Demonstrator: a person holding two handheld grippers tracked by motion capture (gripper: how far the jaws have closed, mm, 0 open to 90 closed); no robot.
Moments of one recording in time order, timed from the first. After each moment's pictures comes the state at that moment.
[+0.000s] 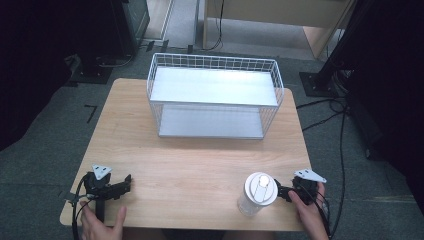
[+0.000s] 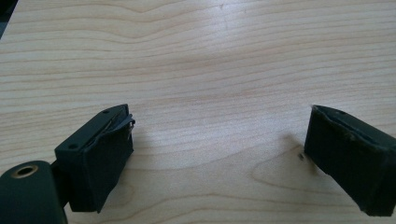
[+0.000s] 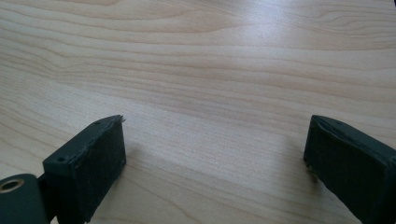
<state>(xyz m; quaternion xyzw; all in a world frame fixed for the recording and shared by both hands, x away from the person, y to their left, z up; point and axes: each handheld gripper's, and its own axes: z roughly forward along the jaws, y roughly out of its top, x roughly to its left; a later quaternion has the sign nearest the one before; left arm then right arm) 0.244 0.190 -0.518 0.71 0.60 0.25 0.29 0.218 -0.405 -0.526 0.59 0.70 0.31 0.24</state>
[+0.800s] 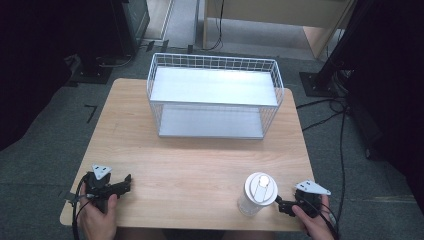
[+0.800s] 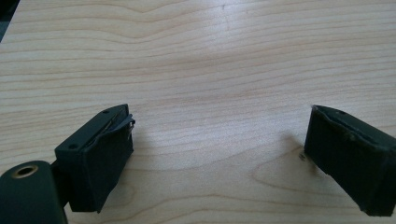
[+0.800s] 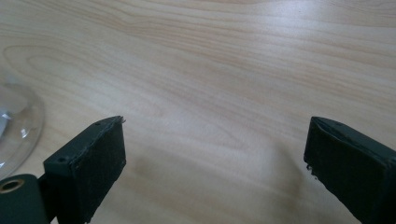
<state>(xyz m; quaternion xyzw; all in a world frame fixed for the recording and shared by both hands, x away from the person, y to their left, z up) 0.244 0.190 -0.518 0.71 0.60 0.25 0.29 0.177 -0.400 -0.514 0.55 0.74 0.31 0.22</state>
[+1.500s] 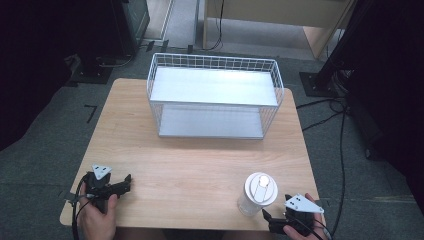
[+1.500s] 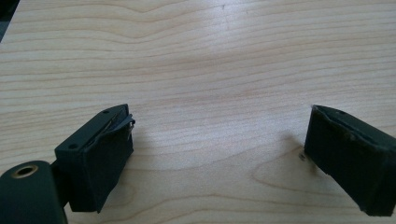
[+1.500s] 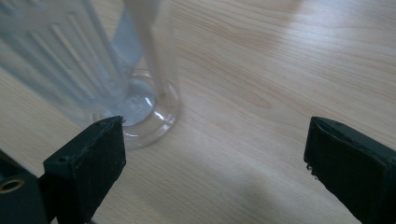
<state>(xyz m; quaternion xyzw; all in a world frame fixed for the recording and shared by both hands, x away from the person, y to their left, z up) 0.244 0.190 -0.518 0.71 0.60 0.25 0.29 0.134 -0.354 -0.489 0.50 0.77 0.34 0.20</state>
